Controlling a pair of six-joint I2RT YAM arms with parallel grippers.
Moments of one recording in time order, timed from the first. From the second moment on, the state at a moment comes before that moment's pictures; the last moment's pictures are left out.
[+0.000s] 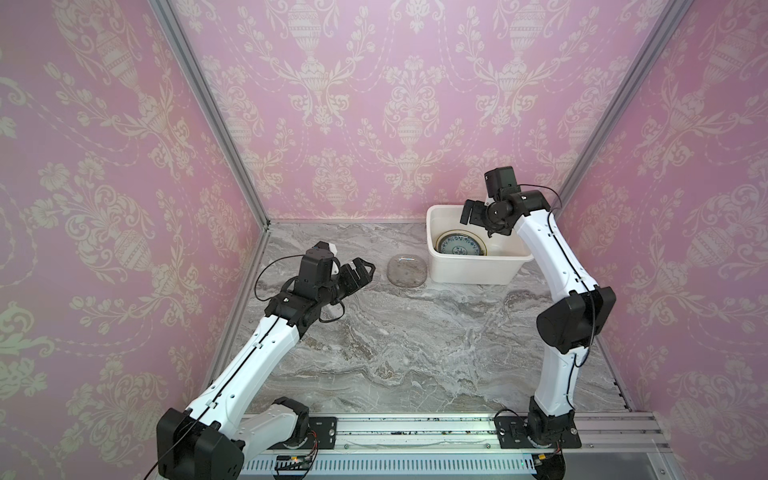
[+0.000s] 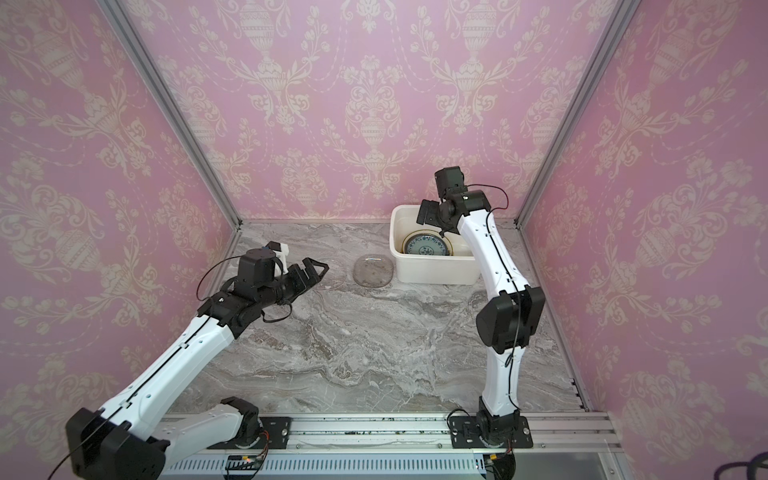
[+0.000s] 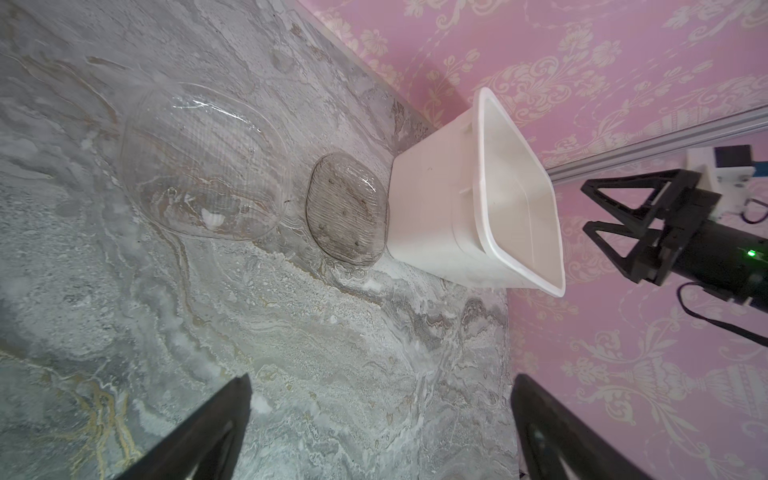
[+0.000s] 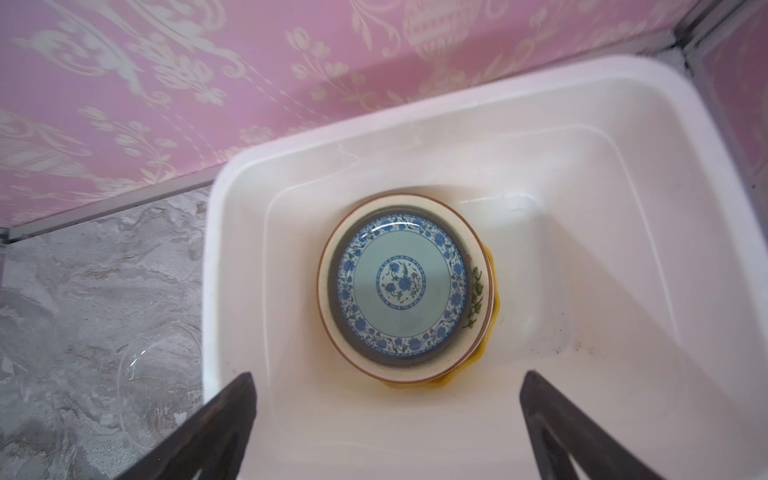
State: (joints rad) left arm -0.34 1.10 0.99 -0.46 0.20 -0.86; right arm 0.24 1.94 2.16 -1.07 0.15 0.43
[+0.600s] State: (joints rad) left arm -0.28 0.76 1.03 -0.72 0.10 -0.77; right arm 0.27 1.12 1.30 -0.61 0.17 0.43
